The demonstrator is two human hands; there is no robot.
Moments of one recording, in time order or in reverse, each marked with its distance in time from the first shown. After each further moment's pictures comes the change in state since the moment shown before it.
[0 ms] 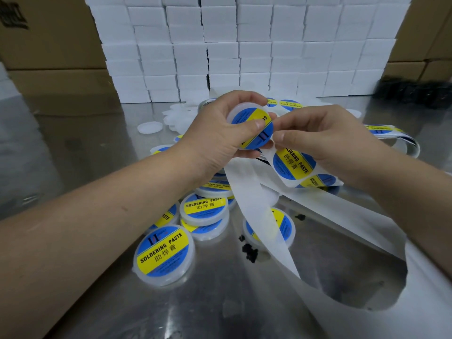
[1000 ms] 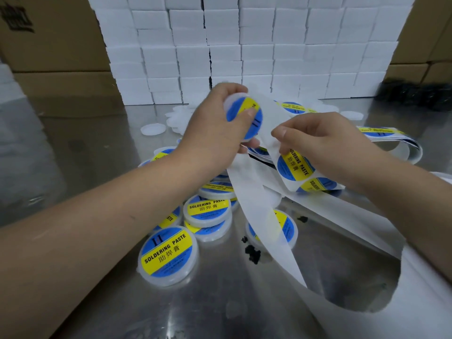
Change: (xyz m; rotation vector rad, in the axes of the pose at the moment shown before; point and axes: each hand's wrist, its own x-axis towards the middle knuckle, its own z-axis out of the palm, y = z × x) left_hand 0.002 0.003 0.002 0.240 0.253 0.085; right_hand 0.004 0.011 -0.002 -0.326 0.078 0.029
